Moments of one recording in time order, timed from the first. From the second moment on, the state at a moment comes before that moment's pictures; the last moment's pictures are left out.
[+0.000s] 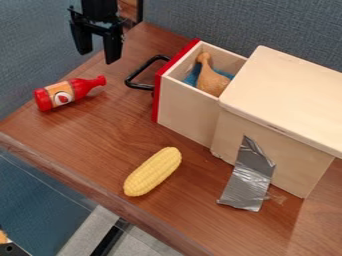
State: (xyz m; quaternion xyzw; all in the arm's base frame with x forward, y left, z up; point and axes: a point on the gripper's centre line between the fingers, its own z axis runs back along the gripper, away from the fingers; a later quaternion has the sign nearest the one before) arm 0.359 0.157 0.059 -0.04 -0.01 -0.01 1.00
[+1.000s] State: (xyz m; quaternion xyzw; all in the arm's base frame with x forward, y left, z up) arm 0.386 0.154 0.043 -0.03 -0.07 -0.01 1.00
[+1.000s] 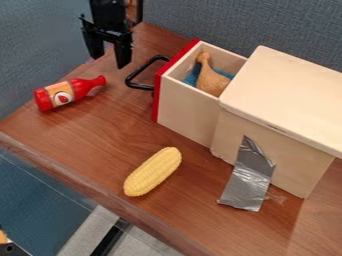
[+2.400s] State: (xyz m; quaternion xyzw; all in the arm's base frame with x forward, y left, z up) arm 0.388 0.061 0.012 -0.07 -0.05 -0.07 0.99
